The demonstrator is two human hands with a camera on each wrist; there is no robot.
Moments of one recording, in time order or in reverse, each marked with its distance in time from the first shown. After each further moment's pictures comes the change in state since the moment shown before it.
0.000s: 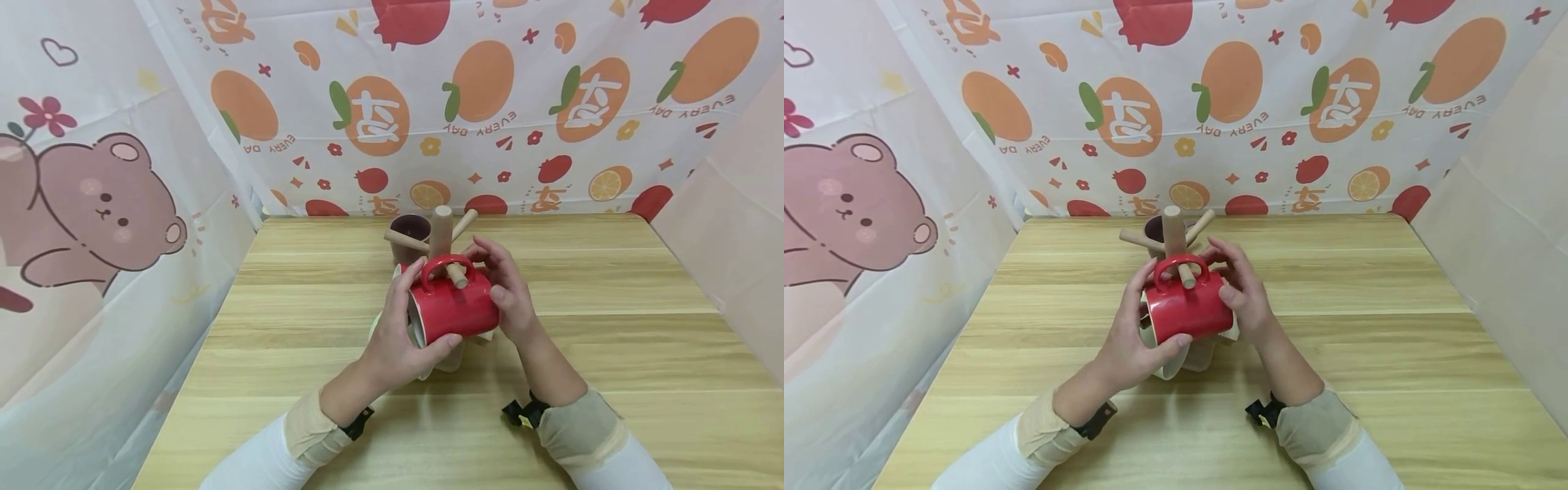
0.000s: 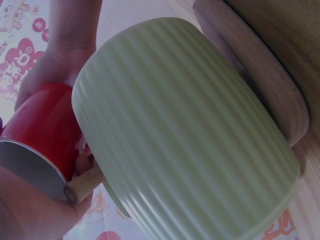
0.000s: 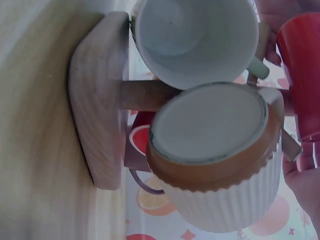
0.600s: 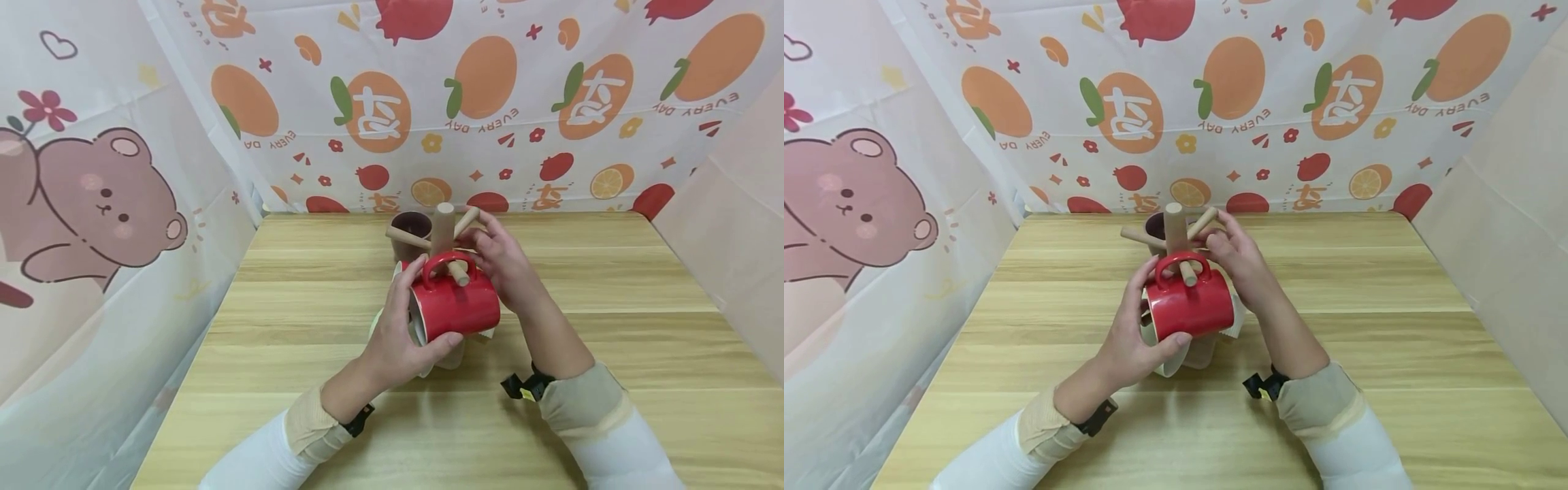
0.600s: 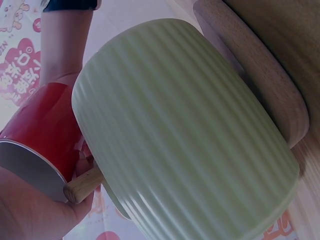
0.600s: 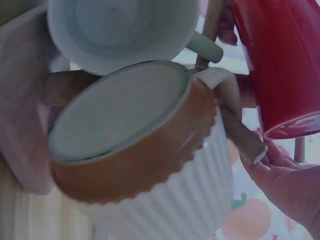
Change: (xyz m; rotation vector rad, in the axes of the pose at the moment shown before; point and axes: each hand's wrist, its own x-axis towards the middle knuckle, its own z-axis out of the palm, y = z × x) left_hand 0.000 0.003 -0.001 -0.001 0.006 -0.025; right_hand 0.043 -0.019 -0.007 0.084 0.007 0.447
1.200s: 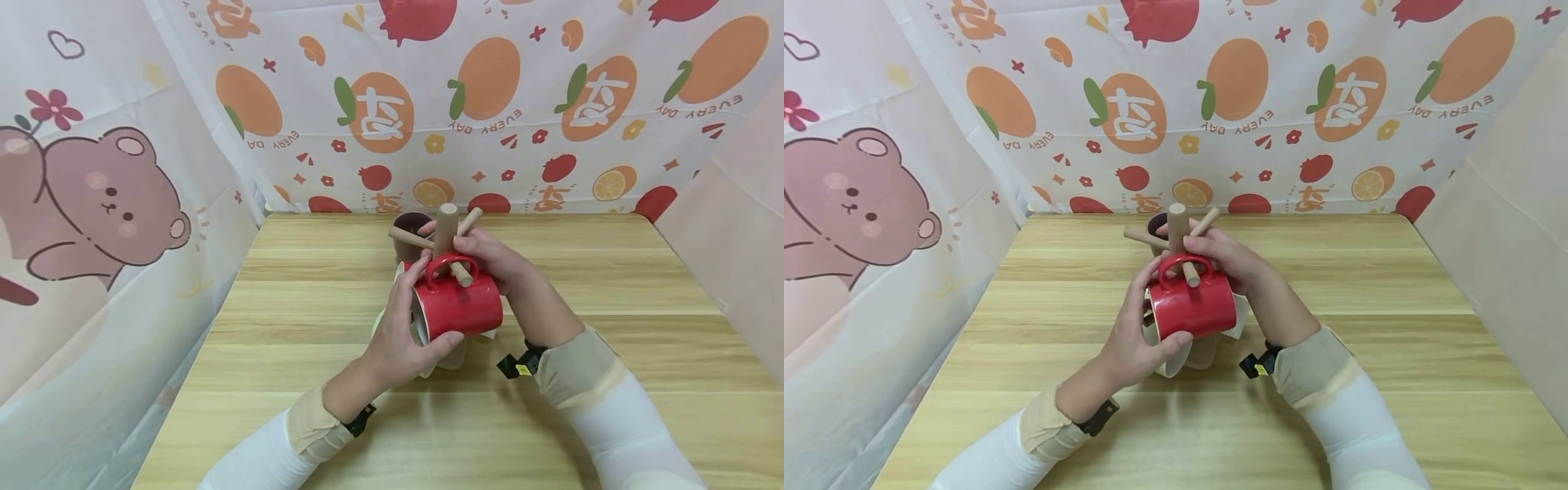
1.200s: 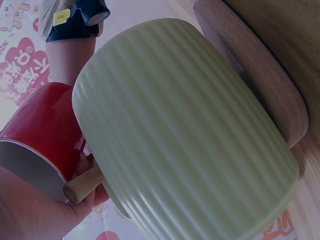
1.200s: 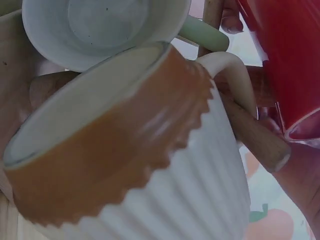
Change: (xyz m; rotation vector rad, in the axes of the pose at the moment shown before) left_hand 0.000 -0.002 0.000 -0.016 0.011 0.030; right_hand 0.034 0.009 0.000 0.210 -0.497 0.126
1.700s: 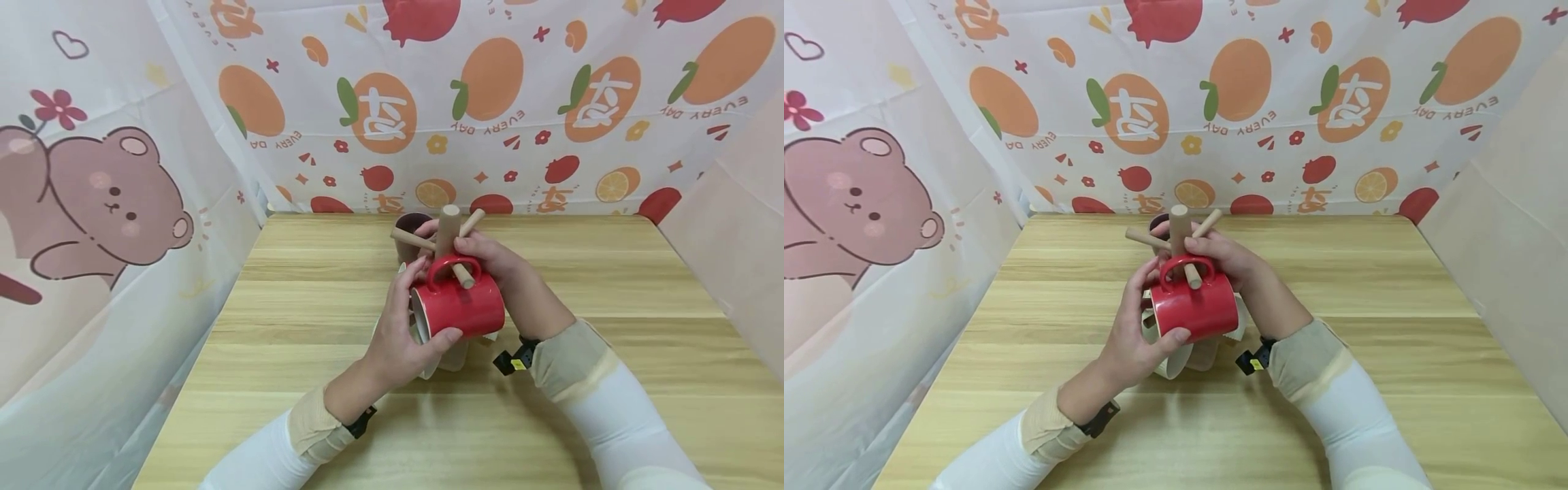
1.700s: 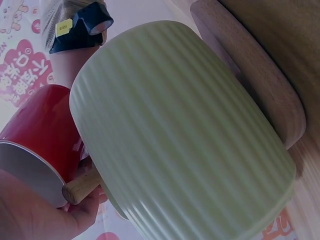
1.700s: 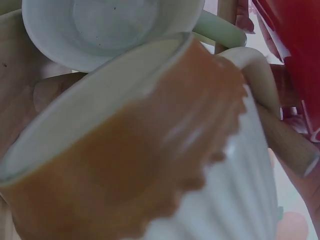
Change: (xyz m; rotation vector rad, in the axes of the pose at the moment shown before) left_hand -0.002 0.000 -0.001 0.033 0.053 -0.008; right_hand 0.015 0.008 -0.005 0.112 -0.140 -0.067
